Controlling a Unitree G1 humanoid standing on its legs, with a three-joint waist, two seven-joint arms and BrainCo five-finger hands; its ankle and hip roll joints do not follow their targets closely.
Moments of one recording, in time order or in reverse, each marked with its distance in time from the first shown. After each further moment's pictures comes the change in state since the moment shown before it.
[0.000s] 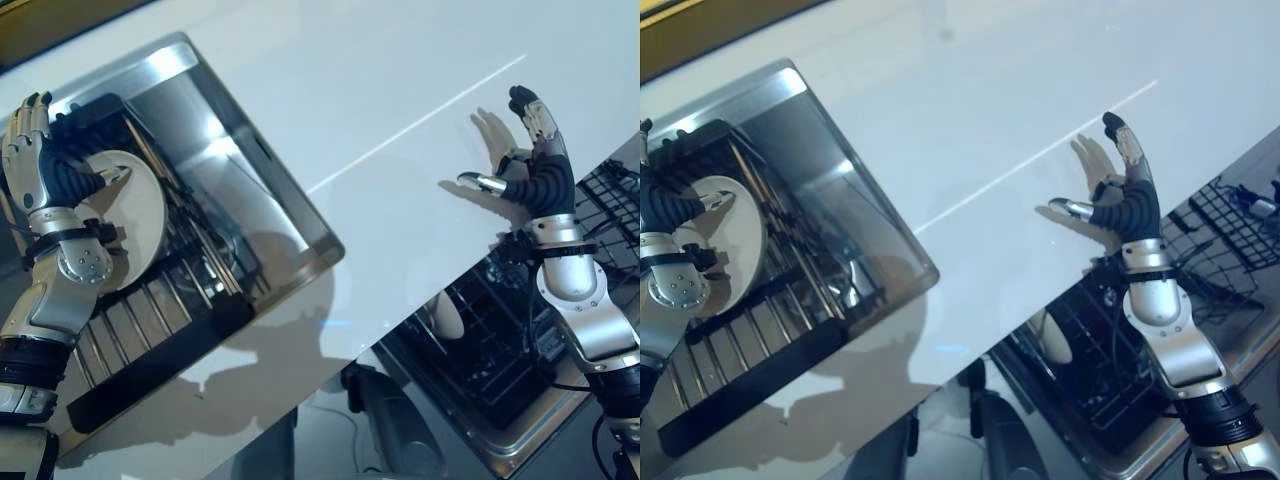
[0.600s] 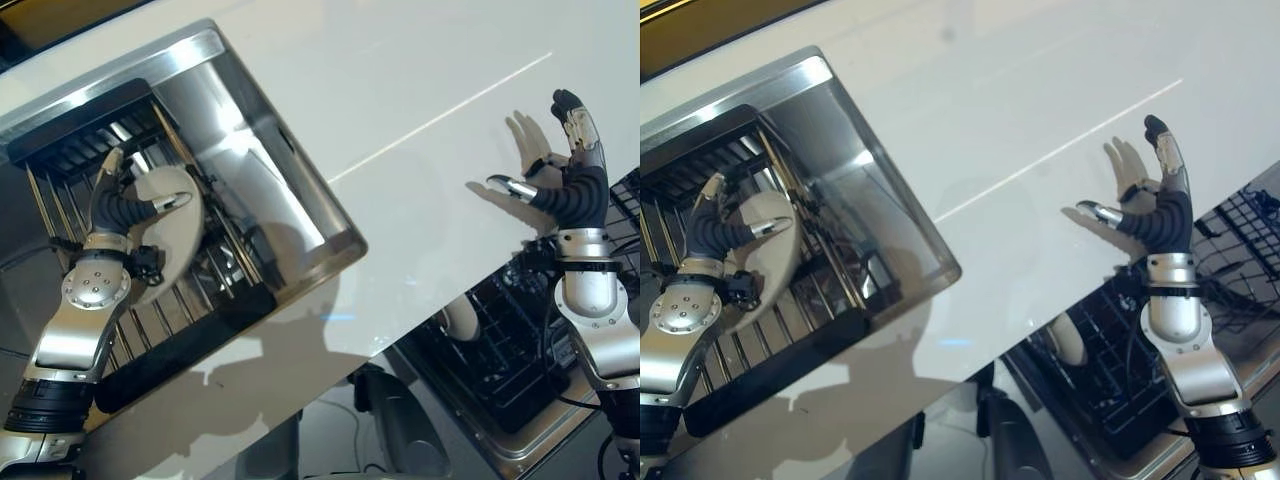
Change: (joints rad) left arm 0.193 -0.196 0.167 -0.352 -0.452 0.123 -0.422; right arm 0.114 0.021 -0.121 -0.049 -0.042 -0.006 -0.030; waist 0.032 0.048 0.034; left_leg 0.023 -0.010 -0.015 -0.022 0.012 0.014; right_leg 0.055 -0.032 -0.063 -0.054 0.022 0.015
